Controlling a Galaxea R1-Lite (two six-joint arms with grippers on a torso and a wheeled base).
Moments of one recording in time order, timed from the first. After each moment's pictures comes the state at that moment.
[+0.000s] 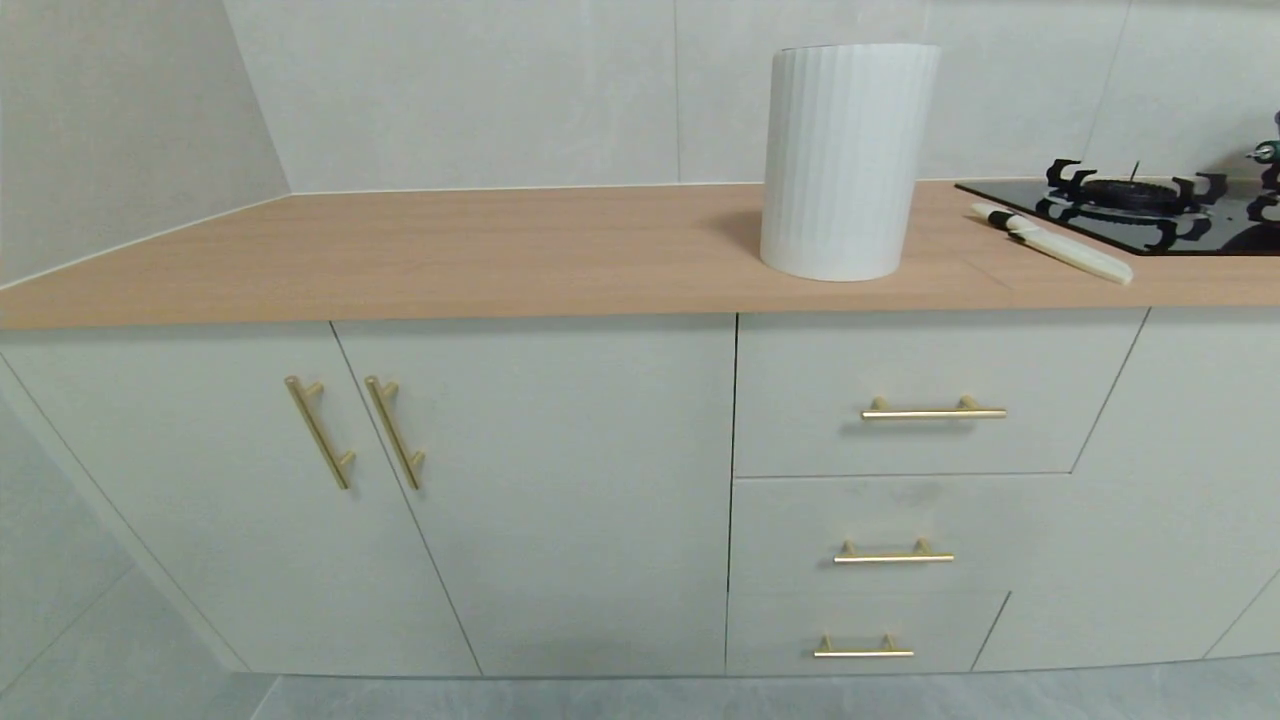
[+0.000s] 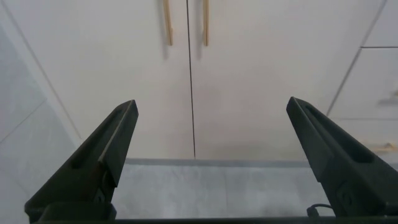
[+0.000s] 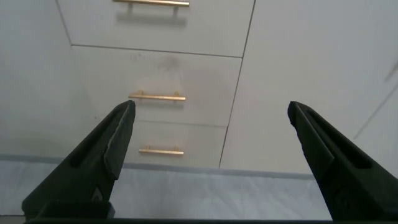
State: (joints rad) left arm 0.00 0.00 0.00 -0.01 0.03 0.00; right arm 0.00 0.00 0.00 -0.02 0.02 -0.09
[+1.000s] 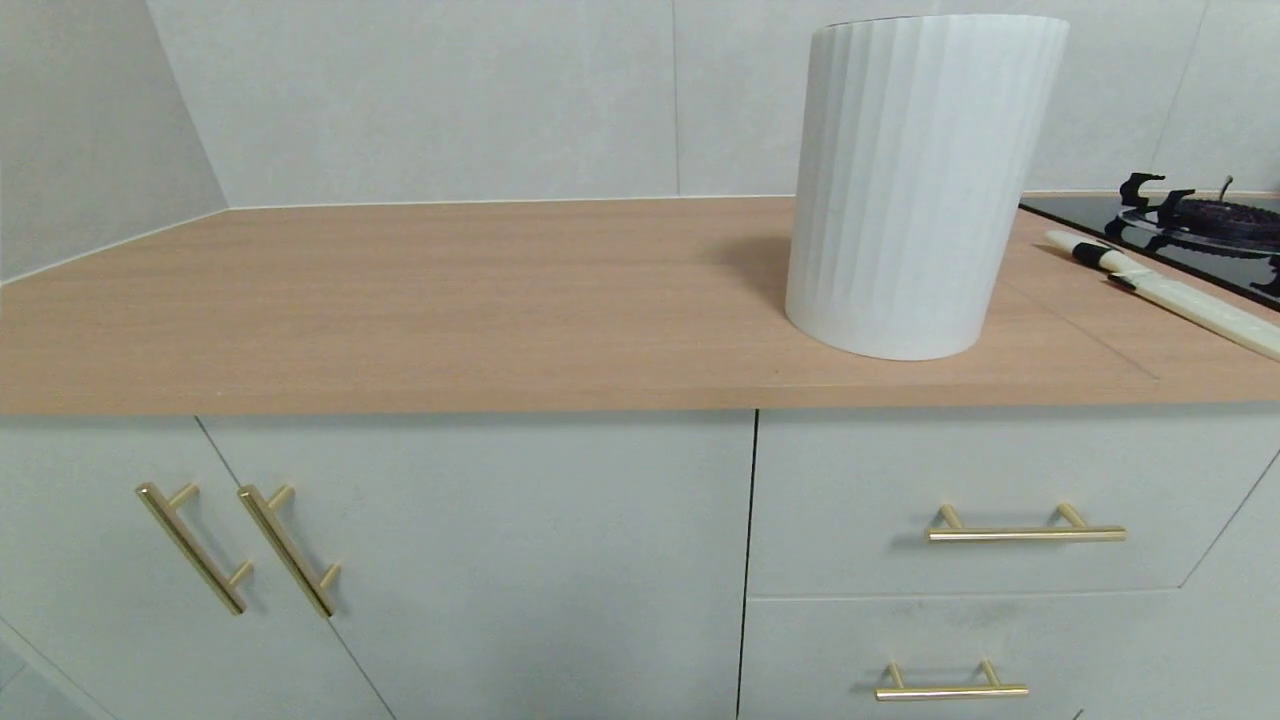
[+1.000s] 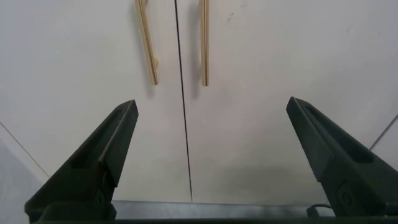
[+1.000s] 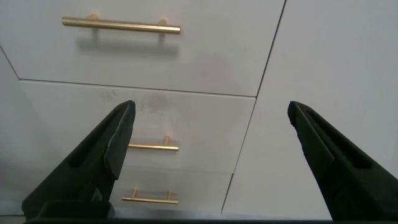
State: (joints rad) left arm 0.00 0.00 0.00 -0.01 0.03 0.00; right arm 0.00 0.00 0.00 -0.02 0.02 -0.09
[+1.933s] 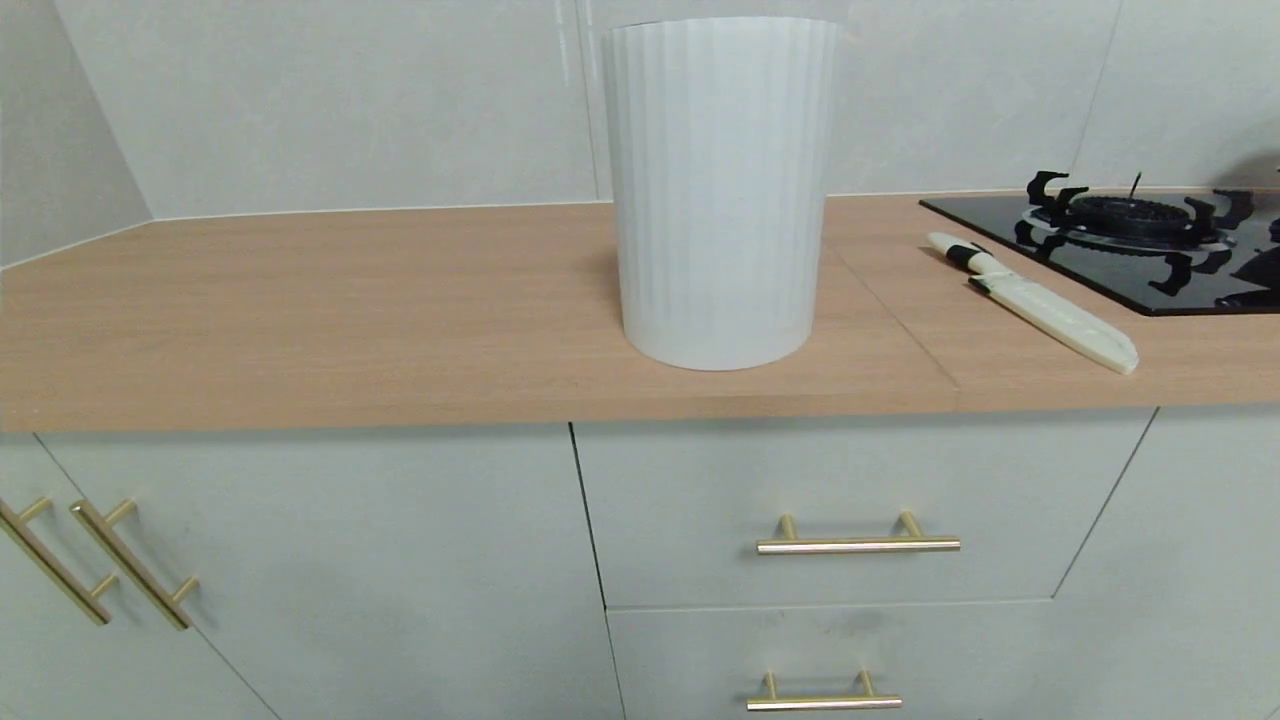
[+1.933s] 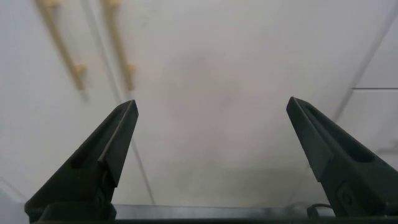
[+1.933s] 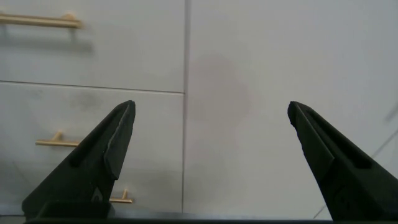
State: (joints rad) left arm 0.00 0.00 0.00 -0.01 0.03 0.00; right arm 0.00 0.00 0.00 -0.02 0.02 -0.09
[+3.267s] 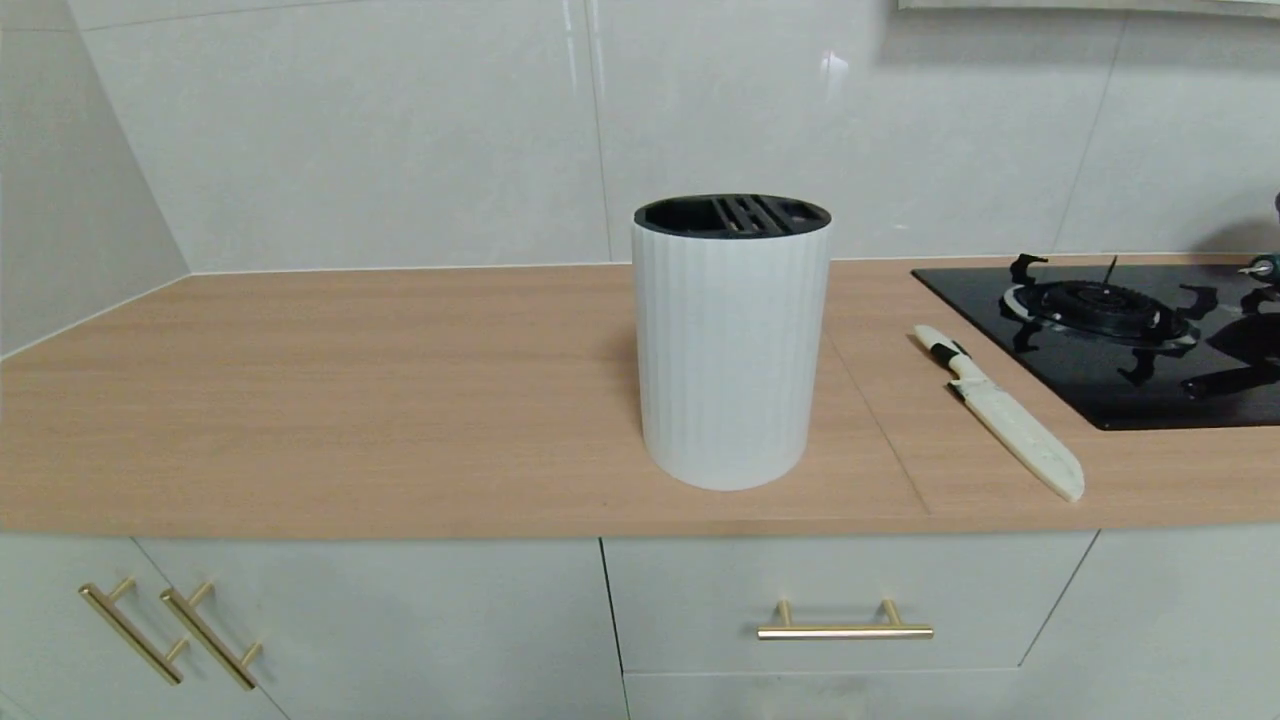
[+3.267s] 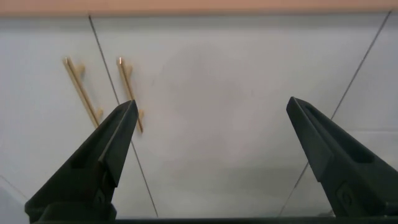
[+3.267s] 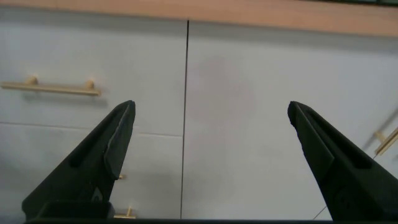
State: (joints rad) left arm 0.00 0.00 0.00 0.00 0.03 0.00; right arm 0.00 0.00 0.00 -0.02 0.02 -0.09
